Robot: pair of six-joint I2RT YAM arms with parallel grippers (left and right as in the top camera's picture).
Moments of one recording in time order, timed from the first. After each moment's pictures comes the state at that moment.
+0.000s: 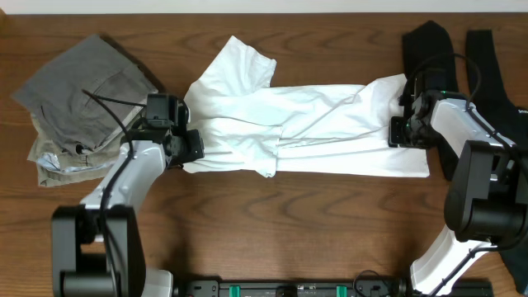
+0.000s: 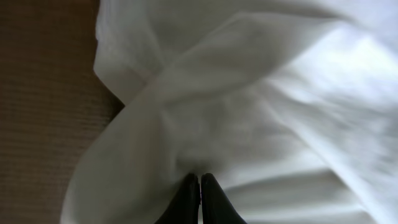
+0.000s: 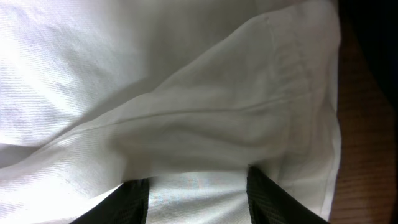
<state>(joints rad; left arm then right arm) -0.03 1.63 0.90 -0.50 0.12 -0.22 -0.11 1.96 1.23 -0.73 0.00 -0.01</state>
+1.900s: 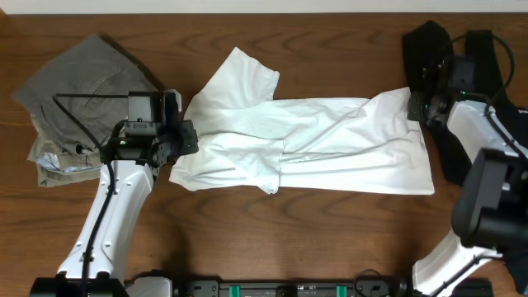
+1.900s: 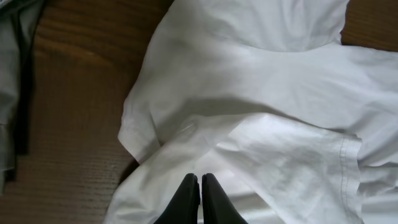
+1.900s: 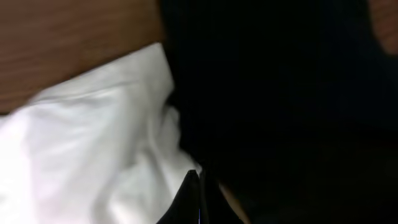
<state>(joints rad) -0.03 1.37 0.95 -0.61 0.16 -0.22 -0.19 1.93 1.24 -0.40 0.01 -0.01</state>
